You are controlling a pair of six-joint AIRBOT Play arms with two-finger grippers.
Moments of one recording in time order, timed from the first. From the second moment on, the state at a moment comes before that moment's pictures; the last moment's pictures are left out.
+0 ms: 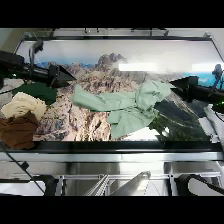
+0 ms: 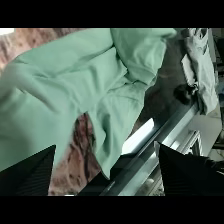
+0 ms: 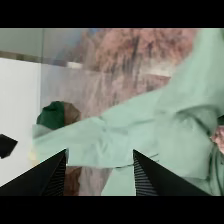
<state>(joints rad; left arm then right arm) 0.16 -1.60 1.46 -2.54 1.48 2.03 -0.39 -1.27 0.86 -0.23 1.11 1.00</state>
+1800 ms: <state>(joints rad) 0.27 -1.88 1.34 -2.31 1.40 2.05 0.06 -1.49 0.63 -0.27 0.77 1.11</state>
